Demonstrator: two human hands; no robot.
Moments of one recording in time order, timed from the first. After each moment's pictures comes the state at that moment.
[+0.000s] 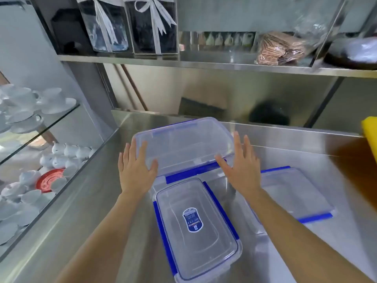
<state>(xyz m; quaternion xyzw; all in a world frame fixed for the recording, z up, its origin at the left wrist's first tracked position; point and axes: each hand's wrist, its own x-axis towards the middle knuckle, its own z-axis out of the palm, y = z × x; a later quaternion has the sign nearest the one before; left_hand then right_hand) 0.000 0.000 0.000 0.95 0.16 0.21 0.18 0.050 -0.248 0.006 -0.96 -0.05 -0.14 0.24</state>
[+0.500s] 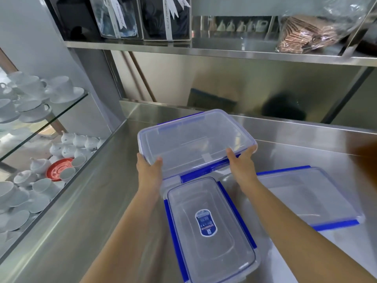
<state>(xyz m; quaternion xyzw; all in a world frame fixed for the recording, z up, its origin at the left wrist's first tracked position) 0.002 -0.015 -0.007 0.65 0.33 0.15 0.67 0.070 -0.212 -0.012 -0.85 0.12 0.05 0.52</state>
